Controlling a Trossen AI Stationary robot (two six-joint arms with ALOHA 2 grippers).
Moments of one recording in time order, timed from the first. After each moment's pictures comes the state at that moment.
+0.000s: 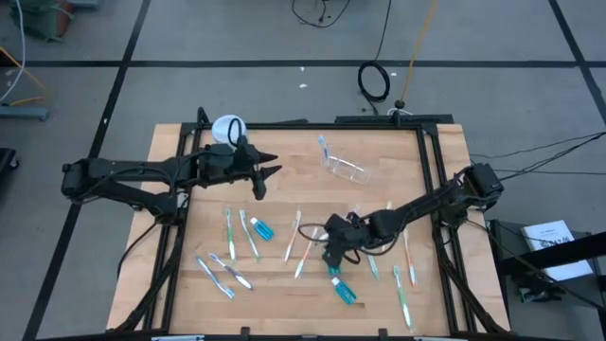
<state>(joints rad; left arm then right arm) 0.13 1.10 0.81 -0.01 -0.23 -0.11 0.32 1.72 1.03 -0.32 0.21 0.97</state>
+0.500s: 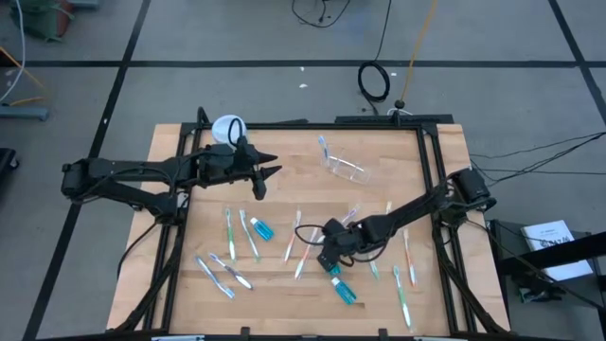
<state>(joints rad) 0.13 1.10 0.81 -0.02 -0.23 -0.12 0.32 1.84 1.03 -0.26 0.10 1.10</state>
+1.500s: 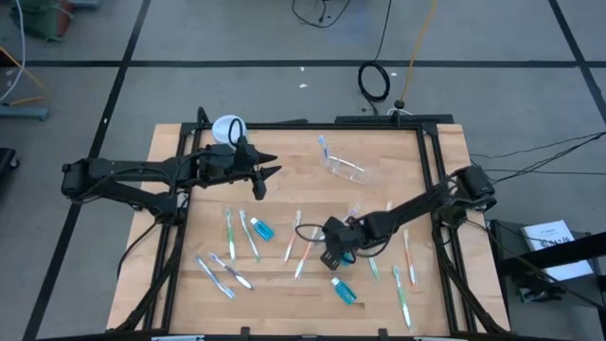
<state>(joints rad) 0.13 1.10 0.81 -0.03 -0.23 -0.12 0.30 1.76 1.03 -0.27 0.13 0.93</state>
